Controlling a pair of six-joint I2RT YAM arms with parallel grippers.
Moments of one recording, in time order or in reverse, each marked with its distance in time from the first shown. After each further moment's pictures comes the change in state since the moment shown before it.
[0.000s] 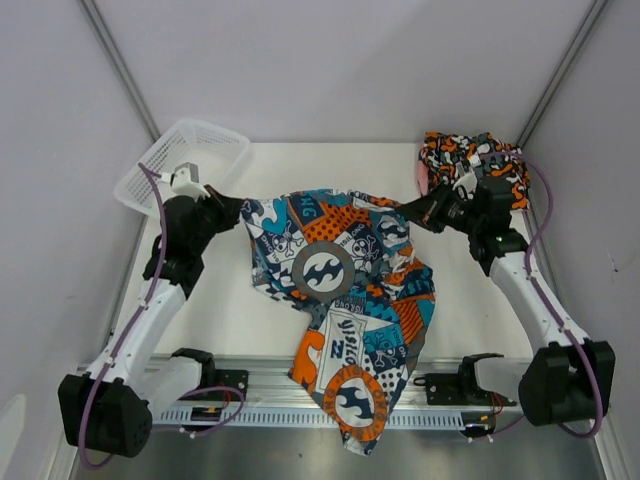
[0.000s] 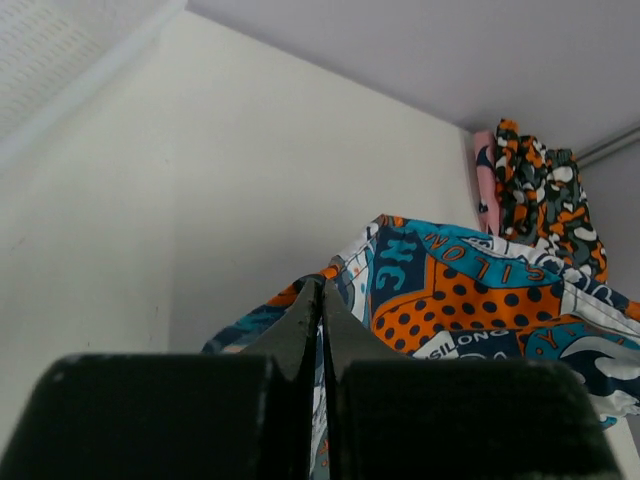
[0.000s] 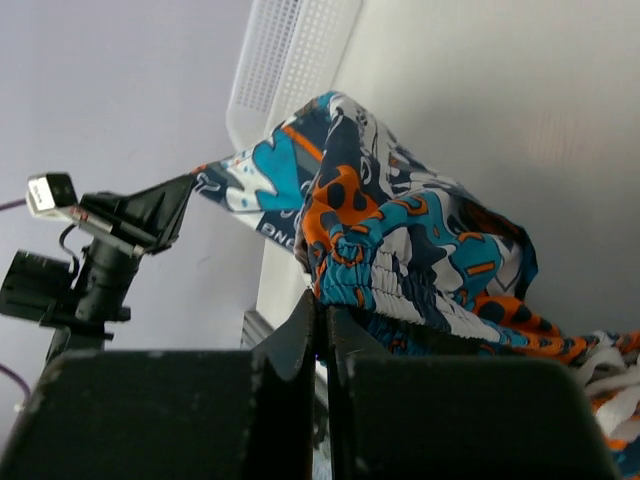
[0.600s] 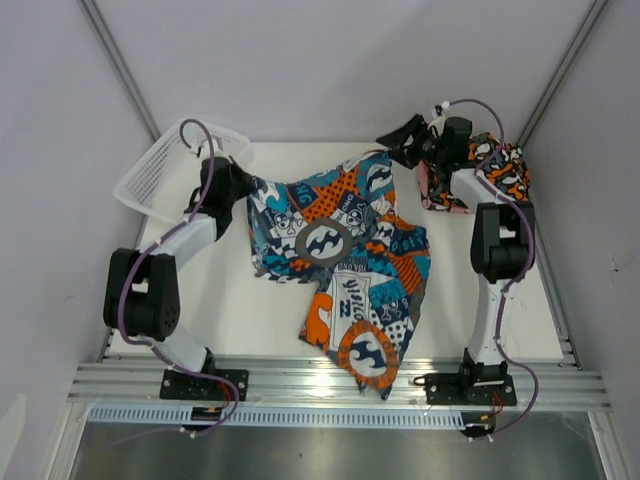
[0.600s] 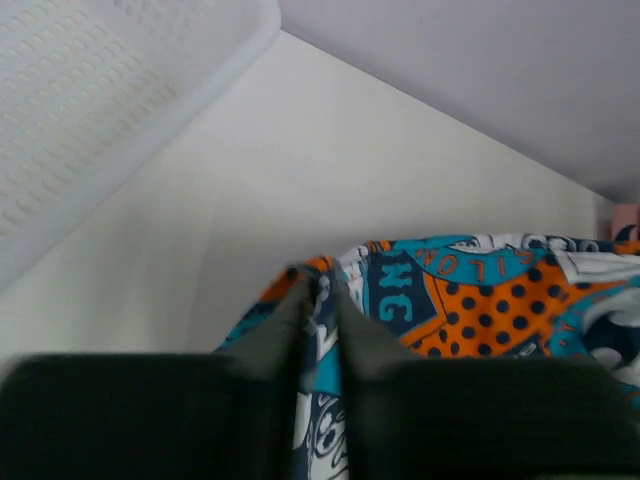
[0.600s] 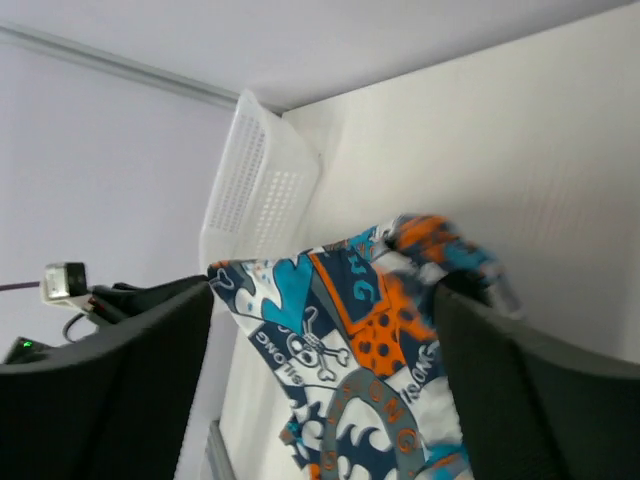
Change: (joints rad) left arm 0.000 0.605 0.231 0.265 -0.172 -0.003; right arm -0.035 0.953 0.712 0.337 -0.040 0.061
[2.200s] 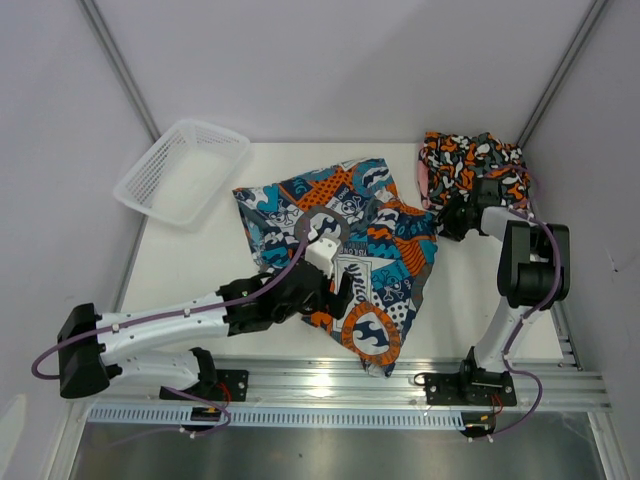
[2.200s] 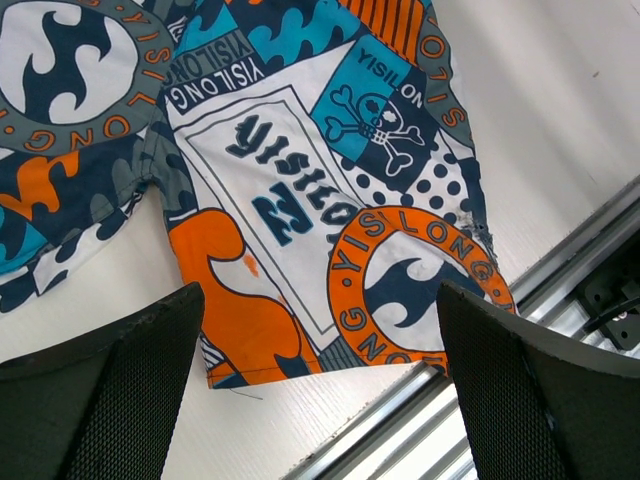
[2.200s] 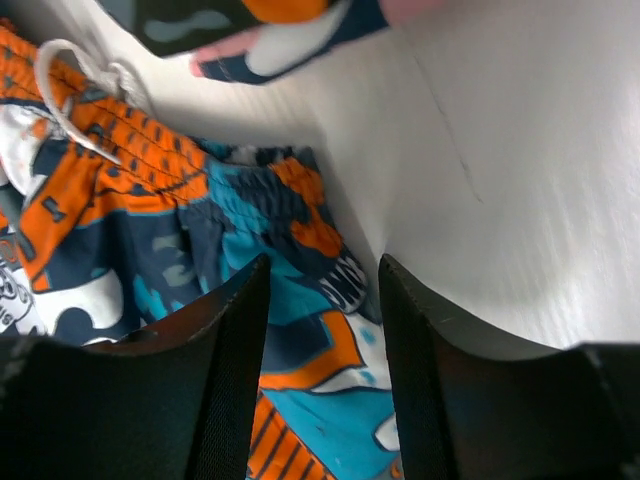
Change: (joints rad) left arm -1.014 -0.452 -0.156 -0.520 -0.269 0.116; right arm -0.181 -0.232 -0.496 -0.434 0.425 -0.351
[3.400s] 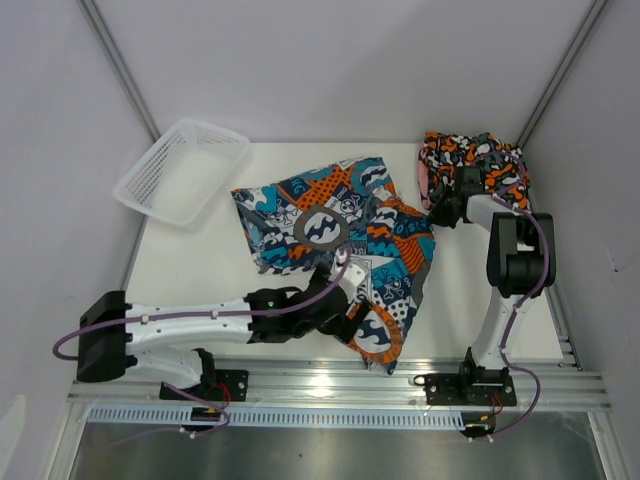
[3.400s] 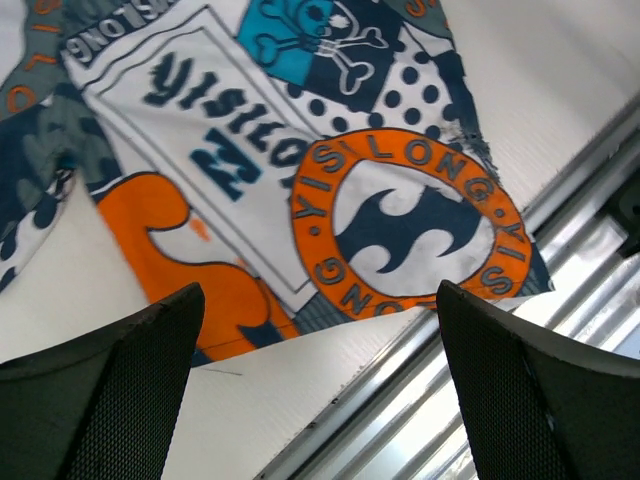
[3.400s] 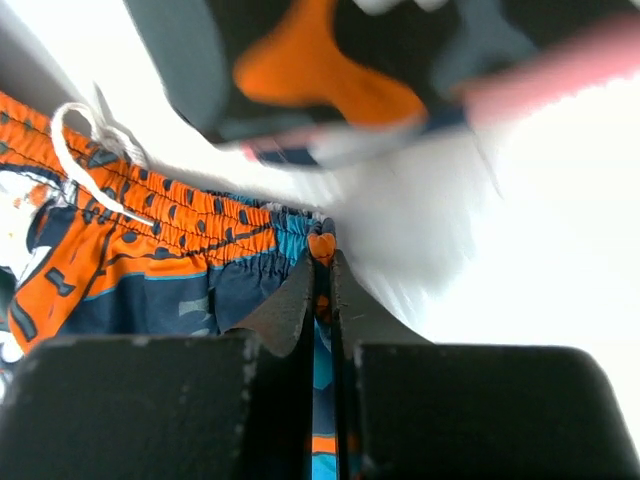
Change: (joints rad) left arm -0.117 0.116 0.018 -0.035 -0.016 0.046; right arm 0.087 0.120 0.171 -0.031 0.159 0.010
